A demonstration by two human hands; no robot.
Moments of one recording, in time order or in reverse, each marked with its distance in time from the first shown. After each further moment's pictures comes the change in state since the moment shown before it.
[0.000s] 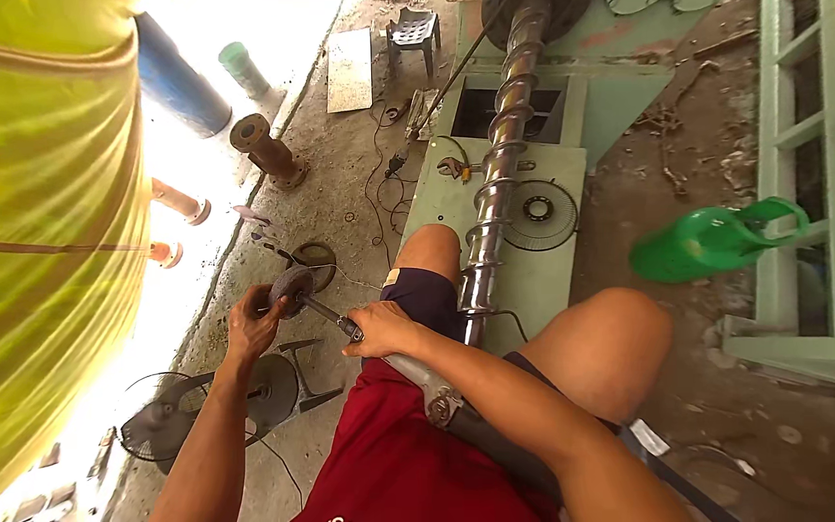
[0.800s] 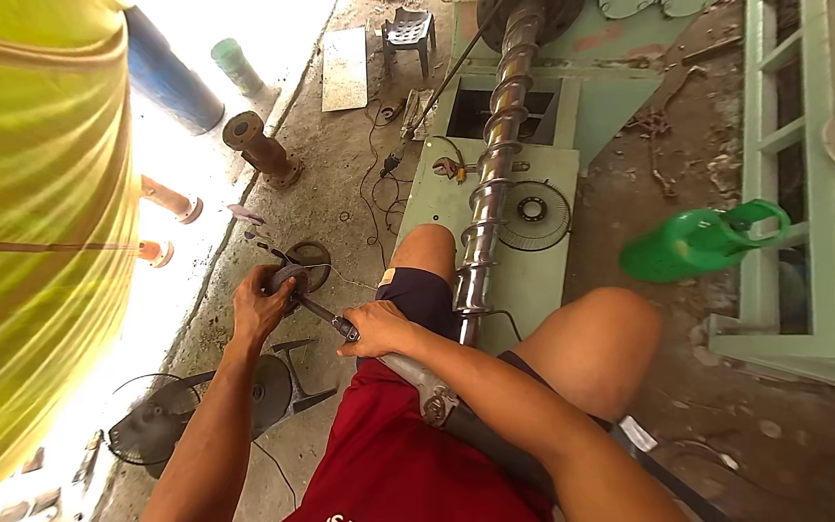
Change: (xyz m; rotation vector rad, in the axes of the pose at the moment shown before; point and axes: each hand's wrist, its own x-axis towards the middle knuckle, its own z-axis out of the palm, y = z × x) left_hand 0.027 0.034 0.016 0.227 0.045 -0.037; right_hand 0.000 0.001 0.001 0.004 0.022 -0.008
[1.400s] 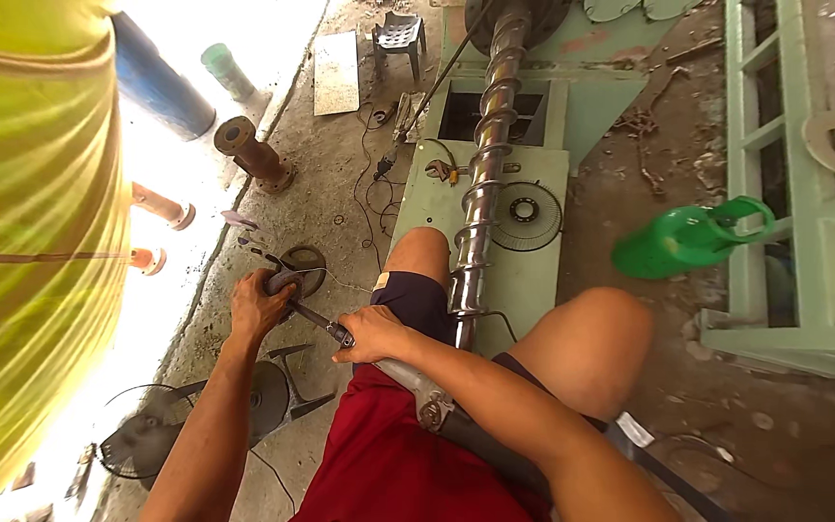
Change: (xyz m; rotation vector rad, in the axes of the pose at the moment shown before) left_hand 0.020 0.001 0.007 0.184 -0.084 -0.006; right_hand 0.000 0.001 0.000 0.000 -0.006 0.008
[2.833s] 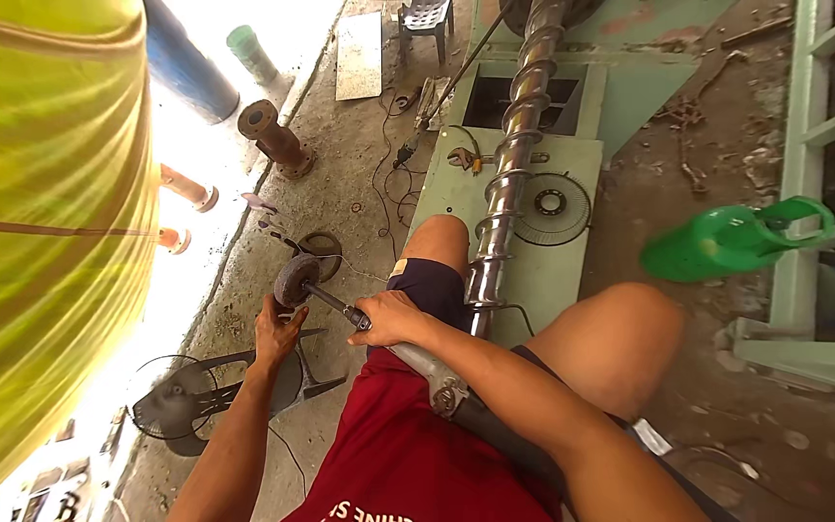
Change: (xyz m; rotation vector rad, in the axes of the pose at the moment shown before) left_hand -0.075 -0.067 0.043 -0.307 0.045 -0.106; right_hand 0.001 -0.001 0.001 0.005 -0.018 -0.002
